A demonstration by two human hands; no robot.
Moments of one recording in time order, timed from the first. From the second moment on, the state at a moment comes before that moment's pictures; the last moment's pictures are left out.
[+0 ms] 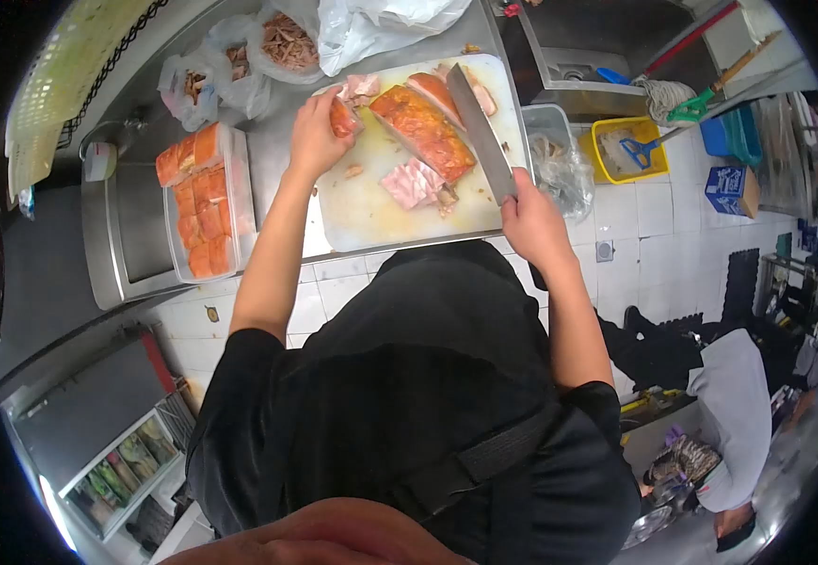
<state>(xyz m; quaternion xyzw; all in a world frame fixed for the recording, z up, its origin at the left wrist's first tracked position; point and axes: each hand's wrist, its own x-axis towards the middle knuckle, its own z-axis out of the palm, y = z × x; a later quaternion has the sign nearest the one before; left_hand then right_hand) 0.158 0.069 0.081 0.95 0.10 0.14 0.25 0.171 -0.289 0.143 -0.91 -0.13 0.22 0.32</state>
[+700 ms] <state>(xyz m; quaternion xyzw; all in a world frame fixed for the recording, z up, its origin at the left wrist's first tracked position) 0.249 -0.009 0.085 0.93 -0.33 -0.13 -0.03 0.146 -0.400 0.137 -0.91 -0.07 0.21 0.35</state>
